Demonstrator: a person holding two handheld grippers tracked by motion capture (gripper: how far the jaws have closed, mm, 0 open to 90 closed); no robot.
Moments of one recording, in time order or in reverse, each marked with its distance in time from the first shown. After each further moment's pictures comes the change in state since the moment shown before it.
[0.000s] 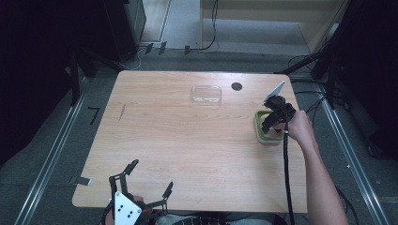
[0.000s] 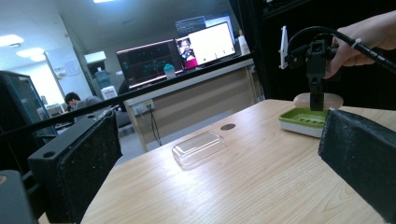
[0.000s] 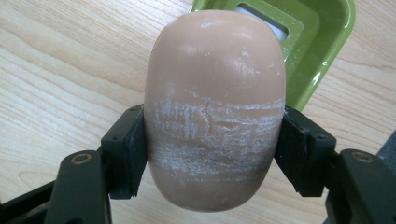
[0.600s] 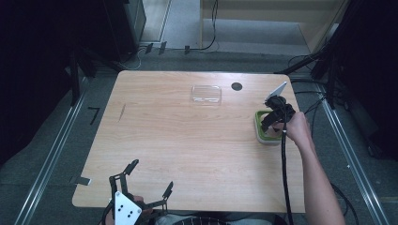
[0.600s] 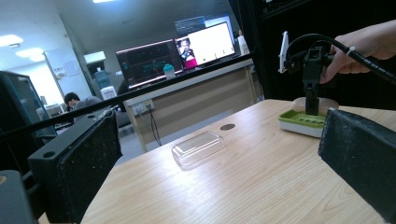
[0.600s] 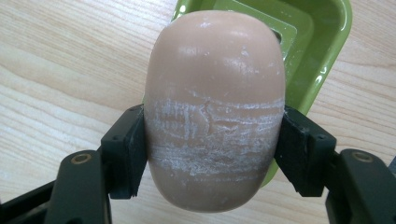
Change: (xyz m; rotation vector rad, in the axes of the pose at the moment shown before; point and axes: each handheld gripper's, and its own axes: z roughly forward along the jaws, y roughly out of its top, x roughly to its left) left arm 0.000 0.000 0.000 0.000 -0.001 0.000; right arm -0.008 0.003 0.013 -0.026 0.008 0.076
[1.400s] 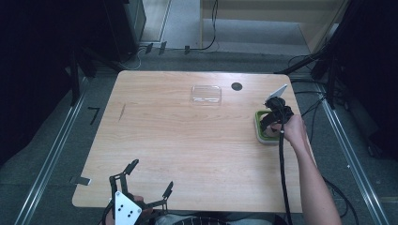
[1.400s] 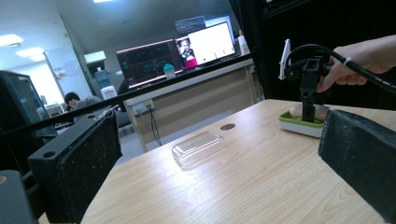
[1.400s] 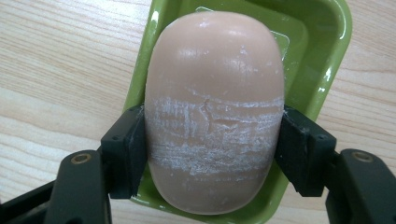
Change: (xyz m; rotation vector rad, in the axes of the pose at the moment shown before) left arm 0.000 0.000 0.000 0.001 -0.001 0.001; right arm -0.006 0.004 0.021 -0.033 -0.014 0.071
